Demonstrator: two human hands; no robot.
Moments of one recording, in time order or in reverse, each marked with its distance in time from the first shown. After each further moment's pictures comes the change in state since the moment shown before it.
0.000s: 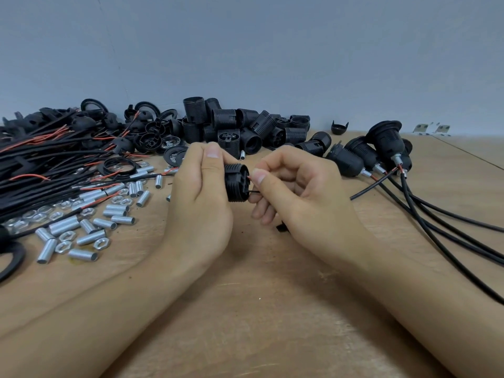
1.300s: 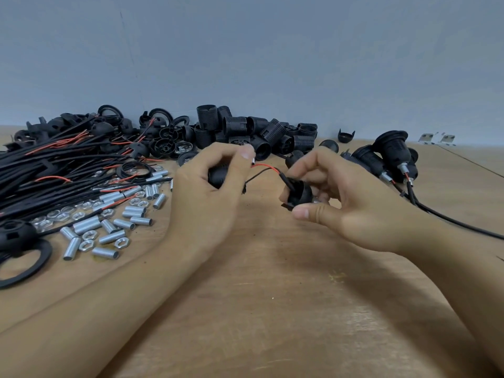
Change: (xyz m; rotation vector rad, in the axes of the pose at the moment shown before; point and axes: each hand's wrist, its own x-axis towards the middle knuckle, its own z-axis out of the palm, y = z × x) left_hand 0.012 -0.004 -0.012 -0.016 -0.029 0.117; right_hand 0.006 -0.012 -0.049 -0.442 -0.333 0.091
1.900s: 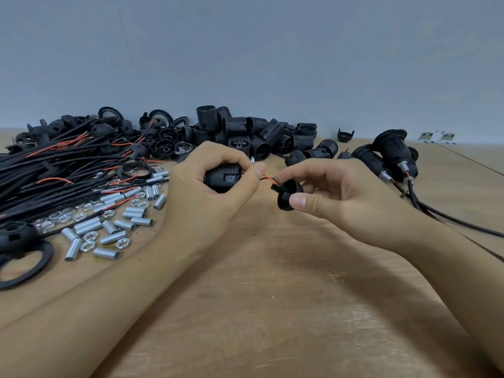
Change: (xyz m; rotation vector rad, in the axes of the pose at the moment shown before) left_hand 0.002 -0.004 -0.009 0.048 -0.049 0.161; right_hand 0.001 -0.005 0.004 0.195 0.031 -0.019
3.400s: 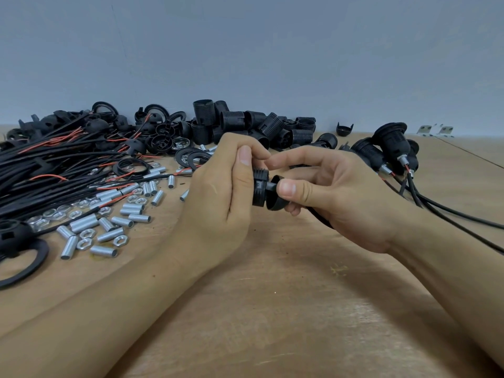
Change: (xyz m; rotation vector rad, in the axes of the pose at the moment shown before) left_hand -0.006 0.009 0.007 0.036 -0.114 0.184; right_hand 0.006 0.003 0.014 0.438 -0.017 0.073
